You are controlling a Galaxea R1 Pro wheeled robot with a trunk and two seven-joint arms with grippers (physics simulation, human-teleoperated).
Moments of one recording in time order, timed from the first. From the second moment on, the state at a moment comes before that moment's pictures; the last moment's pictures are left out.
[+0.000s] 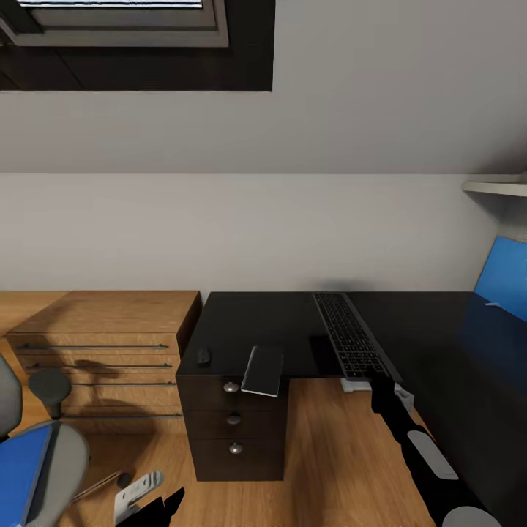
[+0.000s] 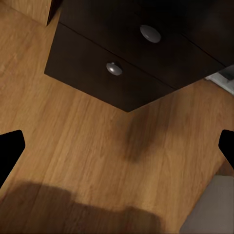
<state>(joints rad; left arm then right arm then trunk) 0.20 0.04 -0.01 -1.57 0.66 0.53 0.18 -0.48 -0.11 -0.13 -0.68 -1.45 0.17 0.36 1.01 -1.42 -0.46</state>
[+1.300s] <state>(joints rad) 0.20 0.04 -0.02 -1.55 0.66 0.53 0.18 -0.48 -0.11 -0.11 -0.68 -1.45 0.17 0.39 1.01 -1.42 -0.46</state>
